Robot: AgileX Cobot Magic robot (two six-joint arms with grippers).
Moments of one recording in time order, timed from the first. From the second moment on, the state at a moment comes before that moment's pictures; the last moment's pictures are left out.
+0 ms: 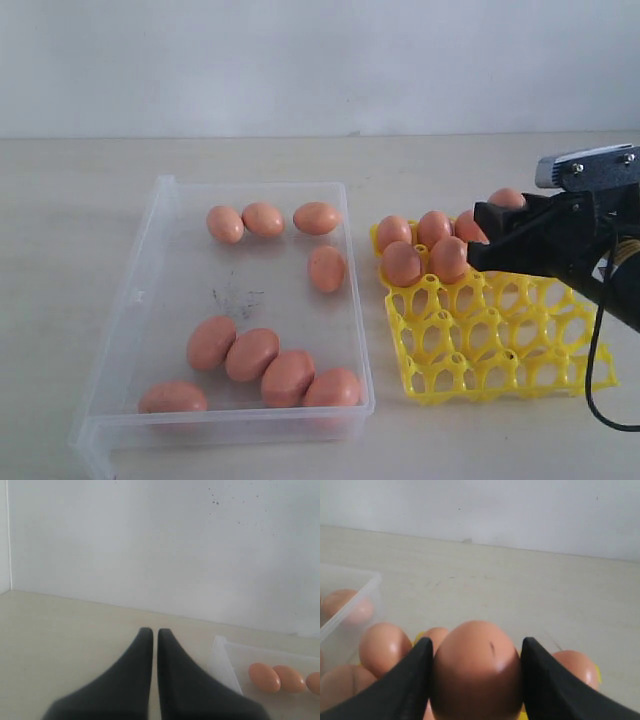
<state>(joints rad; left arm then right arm) 0.12 0.00 0.00 -0.08 0.08 -0.05 0.22 1.75 -0.44 -0.16 -0.95 0.10</state>
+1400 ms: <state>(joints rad) 0.12 0.00 0.00 -0.08 0.08 -0.05 0.21 1.95 -0.48 -0.19 -1.04 0.11</state>
